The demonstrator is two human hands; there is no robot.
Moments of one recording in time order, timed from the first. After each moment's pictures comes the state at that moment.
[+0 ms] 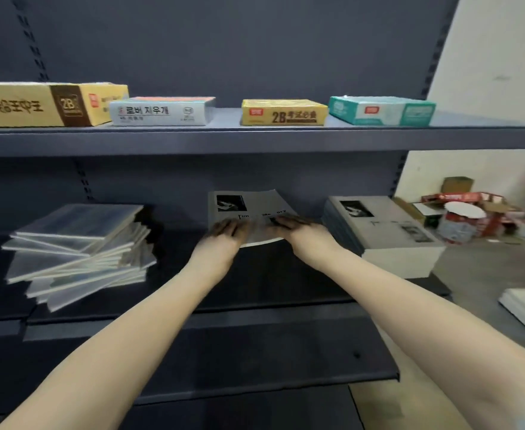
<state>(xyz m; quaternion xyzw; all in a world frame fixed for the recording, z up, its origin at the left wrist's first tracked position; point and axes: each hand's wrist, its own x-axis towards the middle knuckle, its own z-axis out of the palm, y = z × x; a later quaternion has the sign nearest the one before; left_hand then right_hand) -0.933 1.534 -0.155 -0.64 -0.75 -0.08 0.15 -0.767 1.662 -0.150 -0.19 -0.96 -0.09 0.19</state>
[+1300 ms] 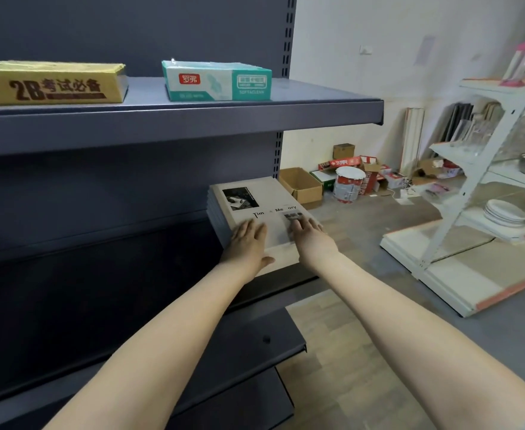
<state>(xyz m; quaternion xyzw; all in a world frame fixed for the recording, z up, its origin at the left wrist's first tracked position) -0.723 1.747 -0.204 -0.74 -0.67 -0.05 -0.02 -0.573 1.787 -0.194 -0.58 -0.81 -0.02 0.04</state>
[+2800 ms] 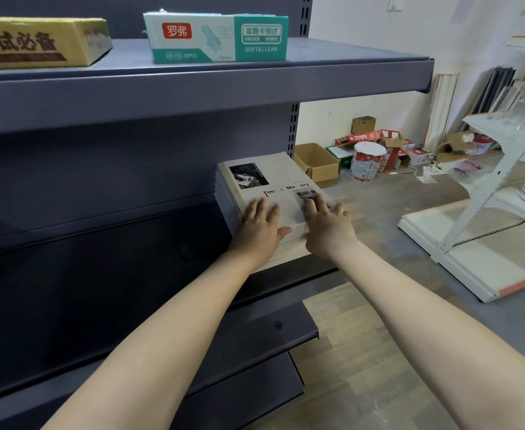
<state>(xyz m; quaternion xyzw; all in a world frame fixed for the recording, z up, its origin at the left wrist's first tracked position) -0.726 1.771 -0.212 -0.73 -0.68 -0.07 0.01 -0.579 1.815 -0.206 -0.59 -0.80 -0.06 0.01</state>
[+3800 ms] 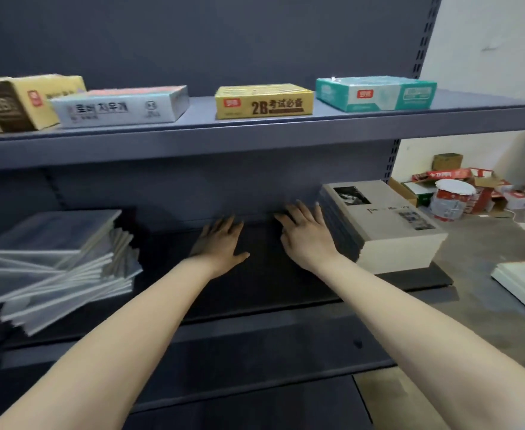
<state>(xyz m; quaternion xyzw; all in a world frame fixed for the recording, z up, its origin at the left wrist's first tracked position) -0.942 1.584 -0.159 -0.62 -0.78 -0.01 0.02 -0.771 1.682 -0.165 -0.36 -0.92 -0.07 0.17</state>
